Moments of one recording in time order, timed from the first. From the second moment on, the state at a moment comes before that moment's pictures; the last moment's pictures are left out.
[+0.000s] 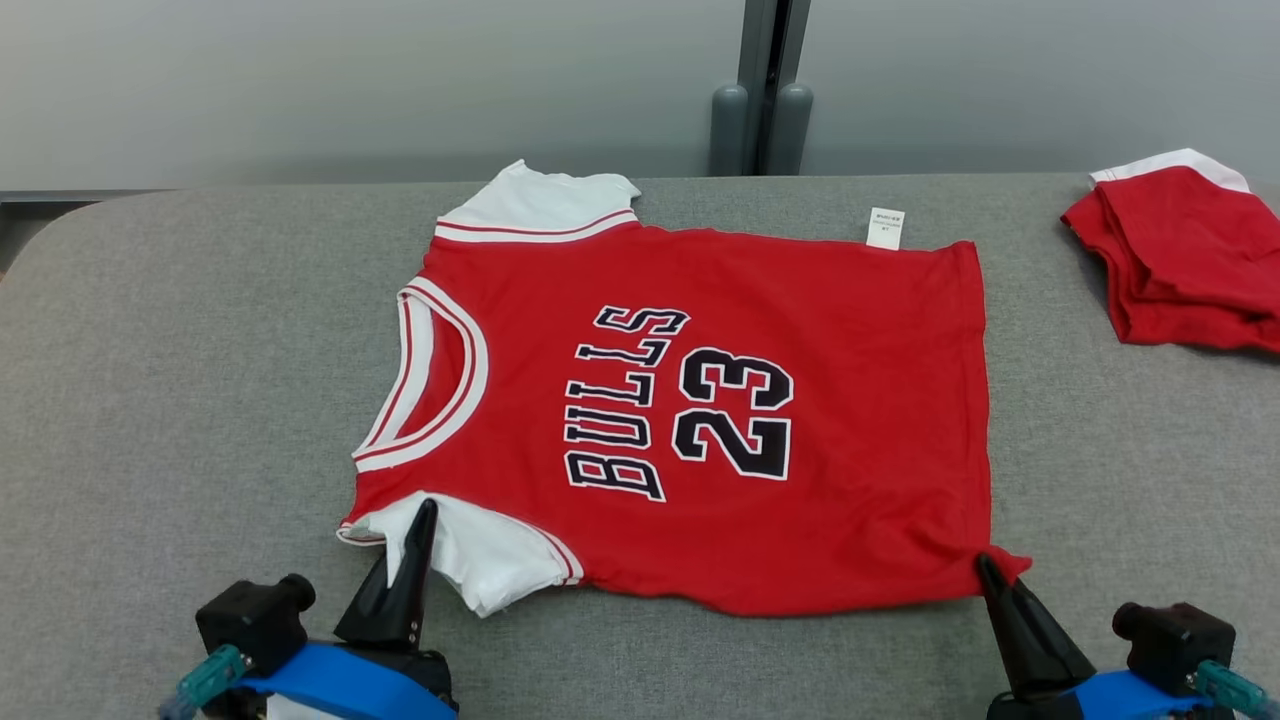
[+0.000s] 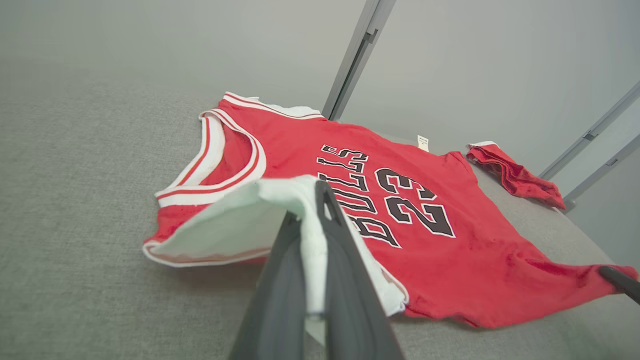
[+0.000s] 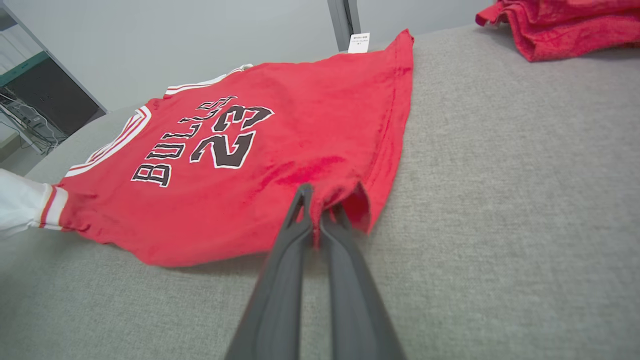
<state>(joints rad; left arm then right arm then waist) 0.00 0.26 -0.33 0.12 -0.62 -0.11 -0.14 0.09 -0.14 0.08 0.13 0.40 0.13 -0.07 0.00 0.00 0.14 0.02</state>
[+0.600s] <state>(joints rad) -0.31 0.32 -0.41 0.34 -0.64 -0.12 -0.13 -0.15 -0.18 0.11 0.25 0.41 0.13 -0.05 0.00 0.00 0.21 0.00</state>
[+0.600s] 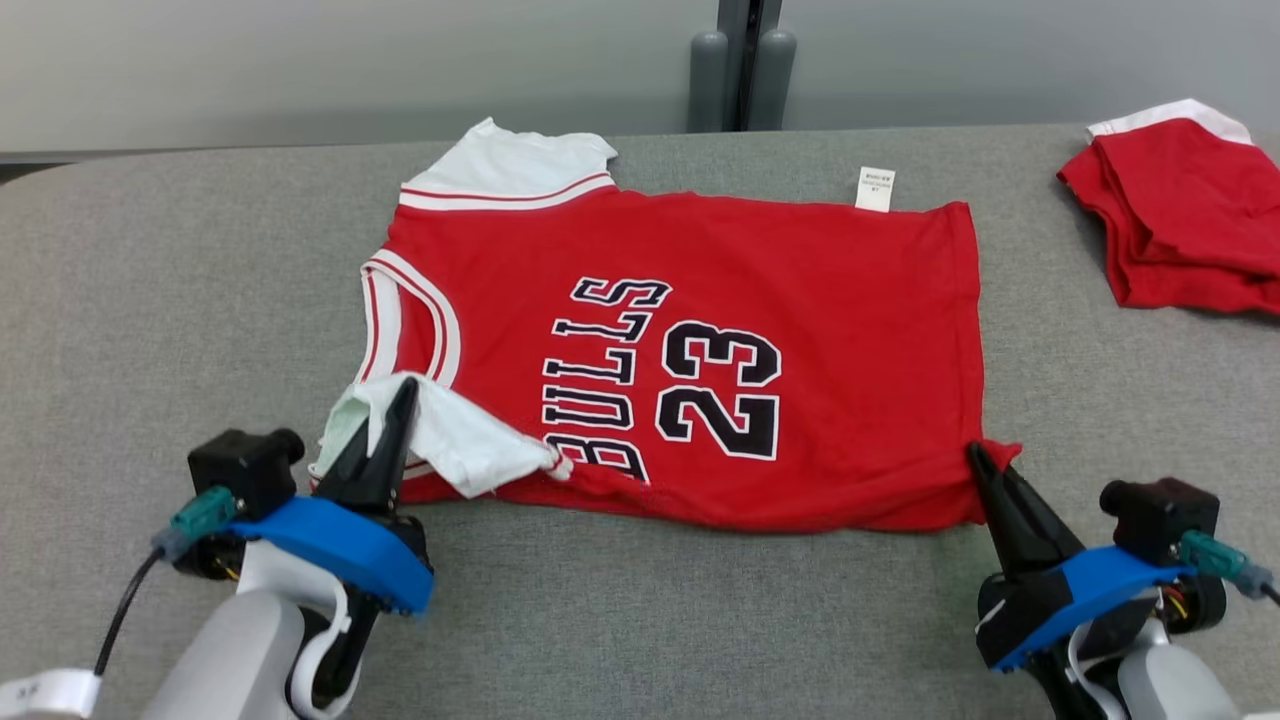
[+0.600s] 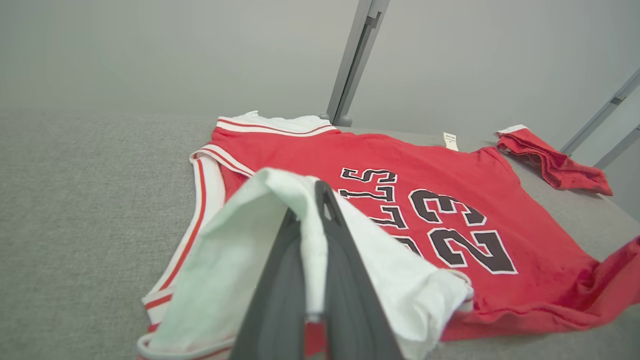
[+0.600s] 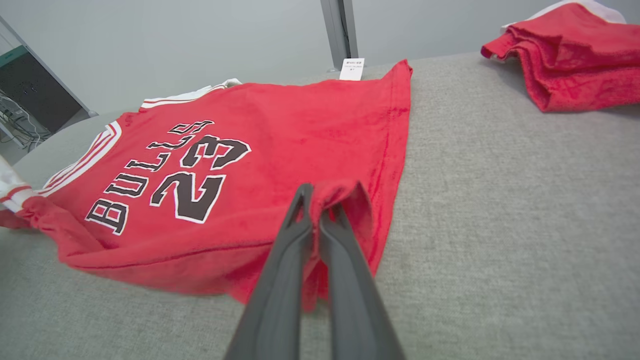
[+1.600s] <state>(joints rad) -0.46 0.33 -0.49 0.64 -0.69 -0.13 -0.26 -0.24 -0.22 0.15 0.48 0.35 0.13 -0.18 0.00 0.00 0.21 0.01</state>
